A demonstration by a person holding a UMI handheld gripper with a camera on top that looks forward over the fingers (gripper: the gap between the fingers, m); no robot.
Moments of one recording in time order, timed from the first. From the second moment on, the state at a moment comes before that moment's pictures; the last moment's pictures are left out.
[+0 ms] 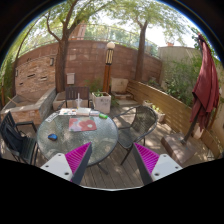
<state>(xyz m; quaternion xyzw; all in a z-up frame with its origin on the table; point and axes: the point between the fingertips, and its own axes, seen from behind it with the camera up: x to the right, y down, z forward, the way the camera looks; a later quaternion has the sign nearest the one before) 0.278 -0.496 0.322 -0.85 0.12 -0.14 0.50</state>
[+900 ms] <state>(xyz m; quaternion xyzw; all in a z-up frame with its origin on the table) 0.023 -0.216 0.030 -0.92 -0.01 0.00 0.40</state>
